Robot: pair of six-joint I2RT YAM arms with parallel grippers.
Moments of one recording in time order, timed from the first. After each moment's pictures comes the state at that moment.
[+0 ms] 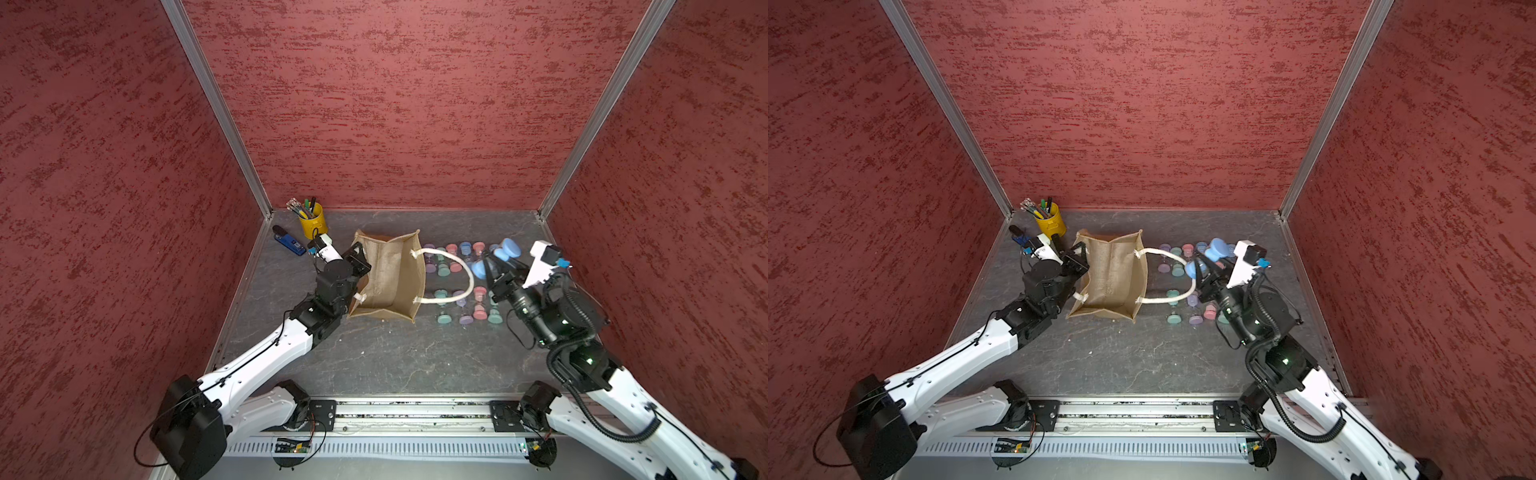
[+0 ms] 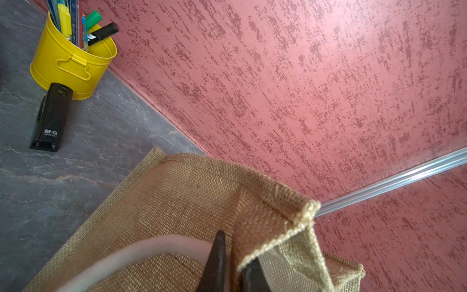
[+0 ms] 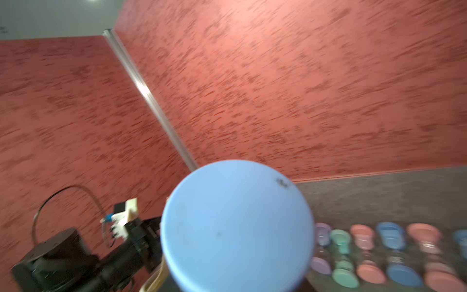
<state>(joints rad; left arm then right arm) -0.61 1.12 0.75 0.20 -0.46 -0.97 0.61 0.63 0.81 -0.09 0.22 0.43</state>
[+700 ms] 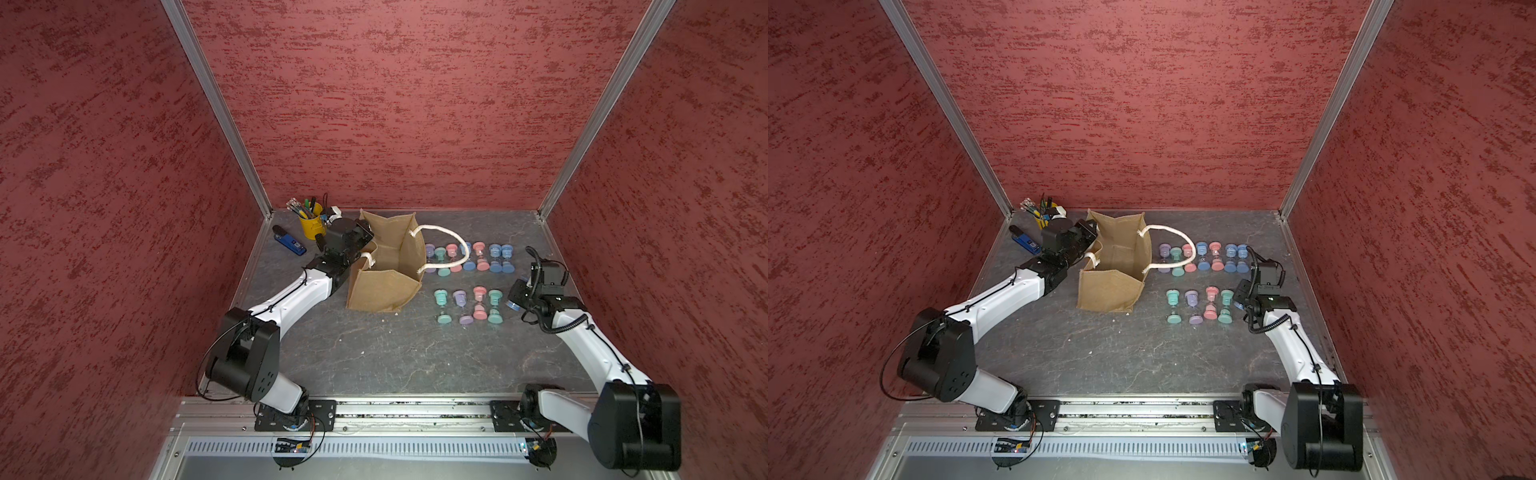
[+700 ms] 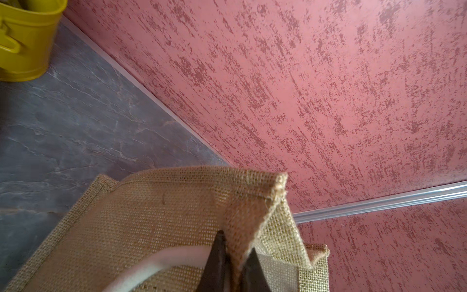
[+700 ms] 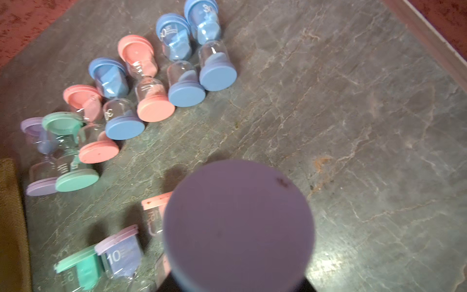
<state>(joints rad) -0.36 1.55 1.07 0.19 -0.09 -1.01 -0.06 1.17 0.69 -0.43 0.04 0.43</state>
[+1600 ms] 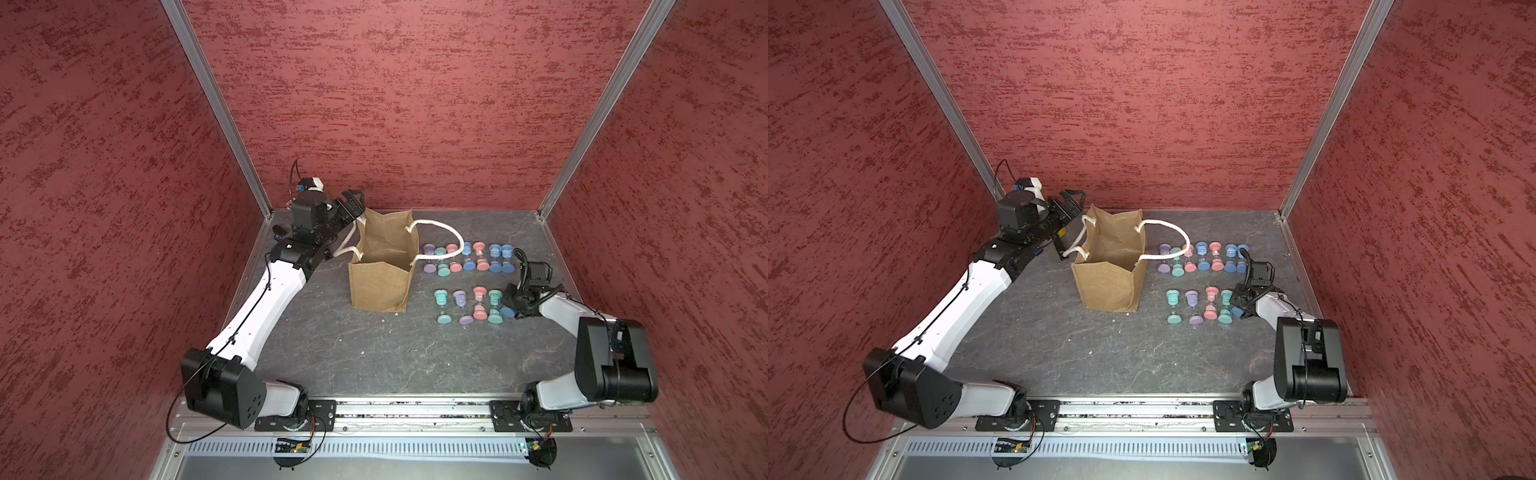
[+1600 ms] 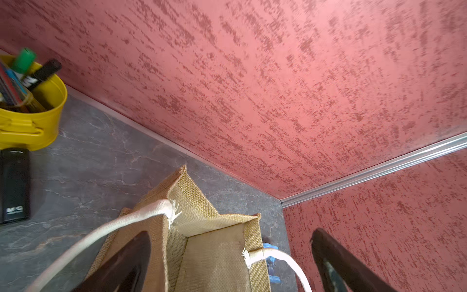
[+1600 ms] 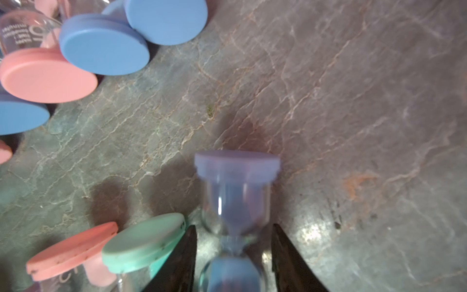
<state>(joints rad) -0.28 1.33 1.32 -0.23 0.02 -0.81 -0.08 1.48 0.71 -0.29 0.01 0.38</state>
